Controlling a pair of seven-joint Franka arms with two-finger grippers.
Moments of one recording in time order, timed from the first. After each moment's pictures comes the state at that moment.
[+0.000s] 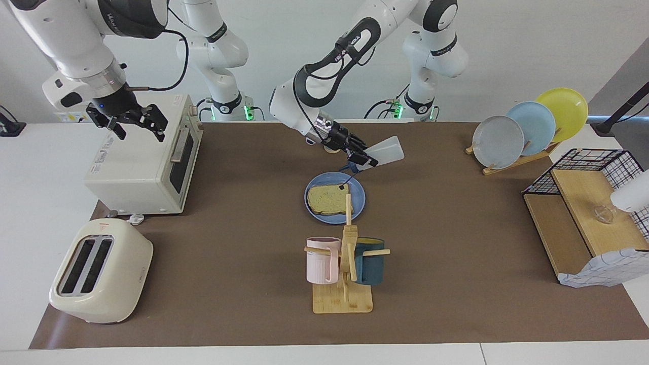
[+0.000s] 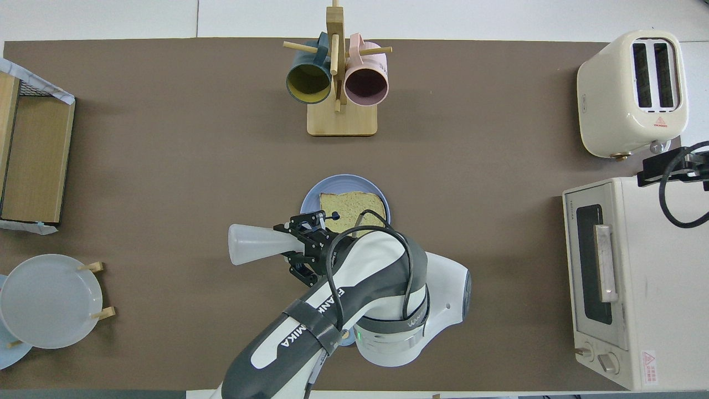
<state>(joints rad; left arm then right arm) -0.83 0.41 -0.21 -1.70 0.85 1.33 0.30 -0.03 -0.02 -0.05 -1.63 -0.01 1.53 0.01</state>
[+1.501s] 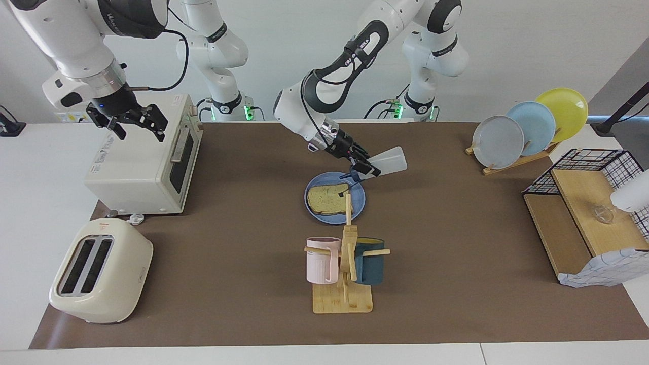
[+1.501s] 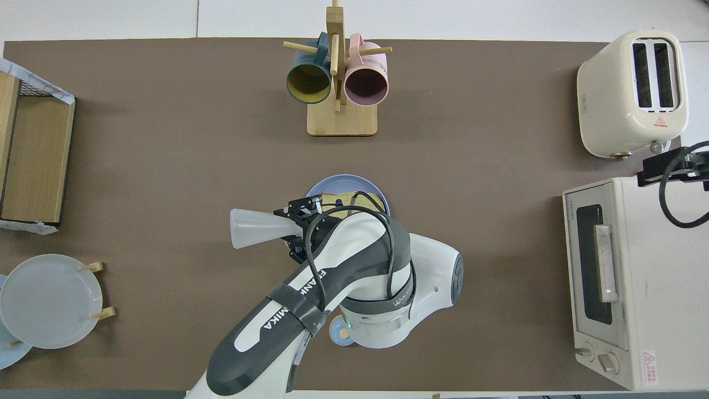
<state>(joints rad) -0.79 0.41 -0.21 -1.69 0.86 1.41 0.30 -0.03 -0.02 -0.05 -1.63 -0.01 1.53 0.01</state>
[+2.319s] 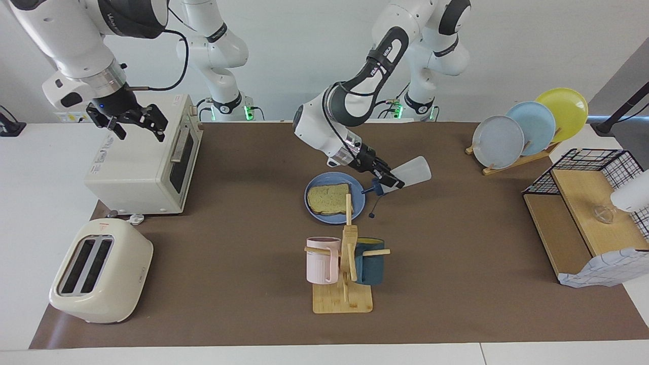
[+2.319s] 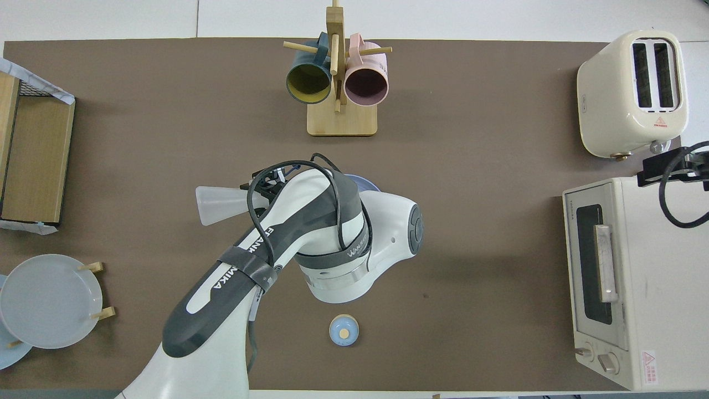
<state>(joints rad) -0.69 0.41 -0.17 -1.68 0.88 1.46 0.30 -0.03 -0.02 -0.05 -1.63 -0.01 1.53 0.01</state>
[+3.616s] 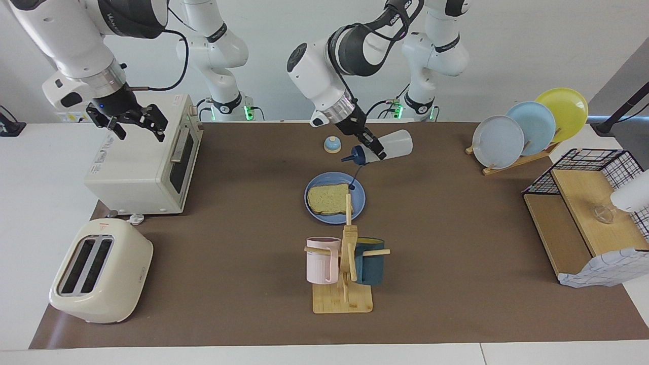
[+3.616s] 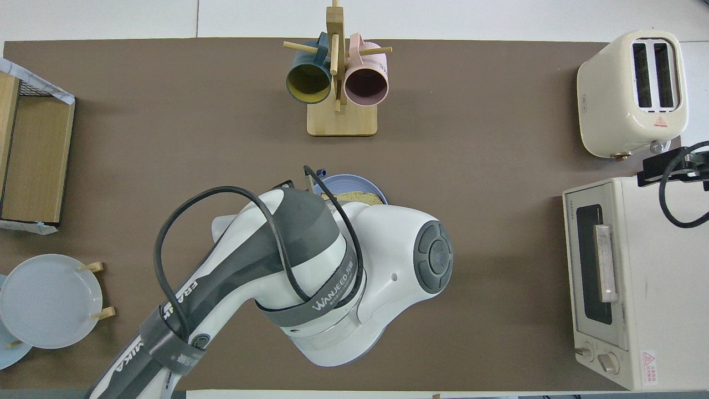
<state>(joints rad) -0.73 0.22 -0.17 -1.62 0.59 1.47 0.24 -0.03 -0.02 -0.05 -1.63 -0.01 1.53 0.01</state>
